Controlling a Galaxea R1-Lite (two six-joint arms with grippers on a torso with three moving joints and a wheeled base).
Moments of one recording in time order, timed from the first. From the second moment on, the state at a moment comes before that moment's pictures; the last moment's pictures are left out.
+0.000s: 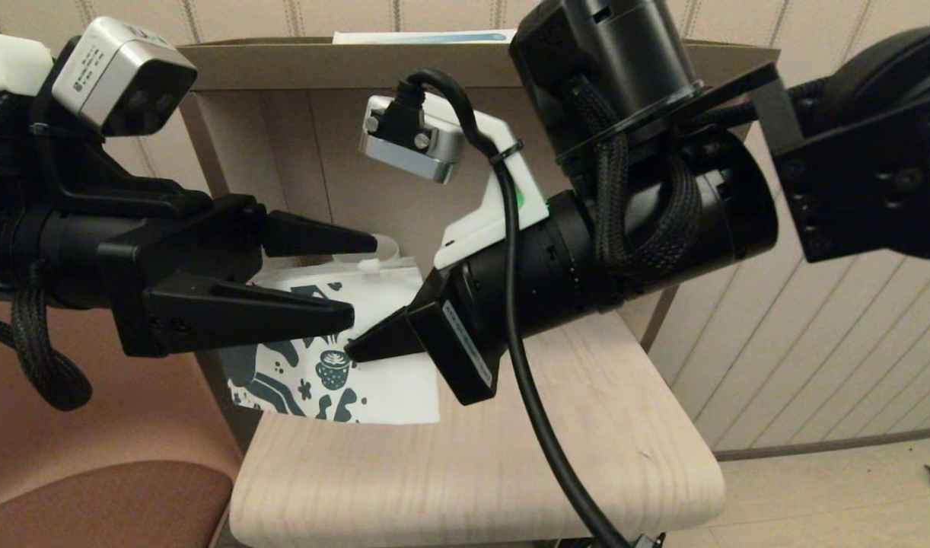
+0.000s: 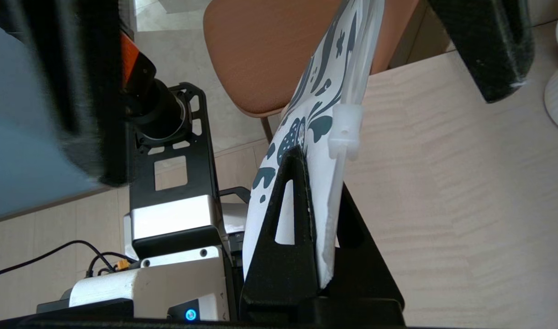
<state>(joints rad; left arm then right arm) -0.39 1.45 -1.12 -0.08 -1.15 0.11 0.90 1.84 -1.87 0.52 0.46 -0.13</state>
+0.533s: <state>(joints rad) -0.41 1.45 -1.12 -0.08 -1.15 0.11 0.90 1.85 -1.88 0.52 0.46 -0.13</state>
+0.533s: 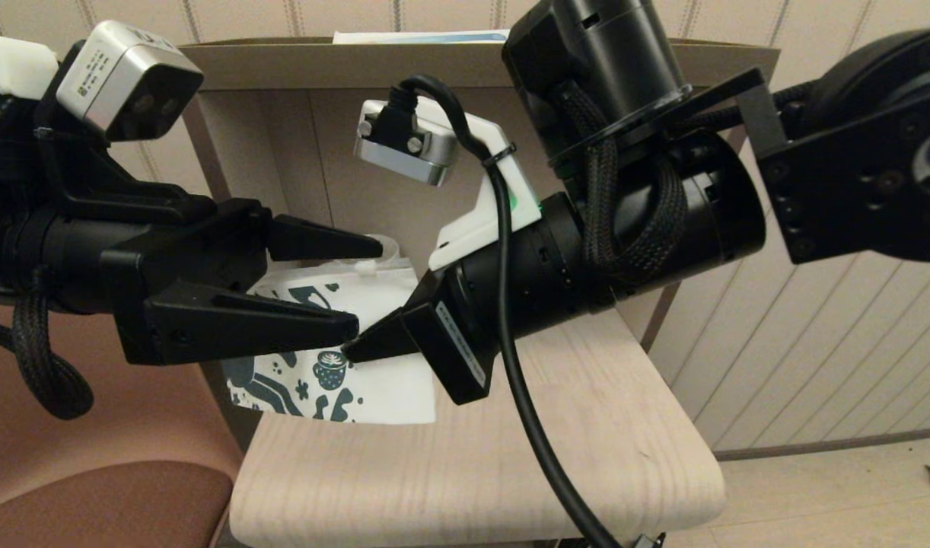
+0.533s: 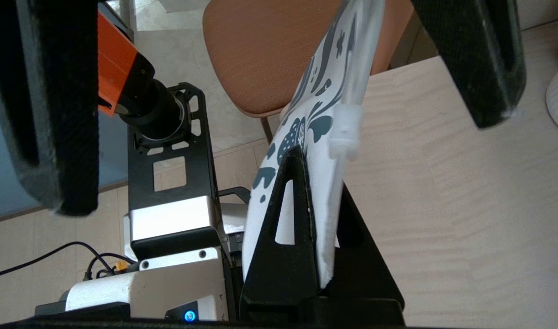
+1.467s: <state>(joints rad) -0.43 1.44 -1.11 -0.08 -1.14 0.11 0.90 1.85 -1.88 0.52 0.46 -0.13</state>
